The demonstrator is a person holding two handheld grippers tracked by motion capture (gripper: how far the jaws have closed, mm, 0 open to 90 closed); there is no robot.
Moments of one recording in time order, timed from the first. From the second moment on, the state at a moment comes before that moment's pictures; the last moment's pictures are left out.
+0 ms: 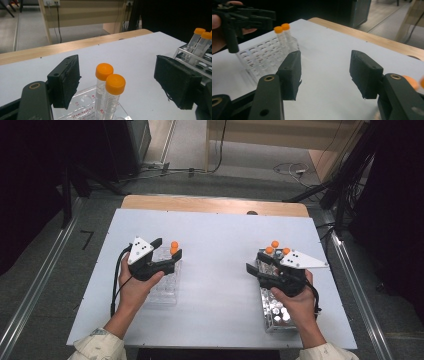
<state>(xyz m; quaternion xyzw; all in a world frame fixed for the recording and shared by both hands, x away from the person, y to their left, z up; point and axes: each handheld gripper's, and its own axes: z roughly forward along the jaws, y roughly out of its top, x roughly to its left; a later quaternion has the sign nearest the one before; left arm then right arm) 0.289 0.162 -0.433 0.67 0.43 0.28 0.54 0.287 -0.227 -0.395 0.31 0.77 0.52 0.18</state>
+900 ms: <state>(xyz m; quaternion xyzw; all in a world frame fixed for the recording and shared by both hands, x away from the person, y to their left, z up) 0.287 0.169 -0.432 0.66 0.44 0.27 0.54 0.307 -0.297 -0.416 0.37 0.74 0.51 0.23</state>
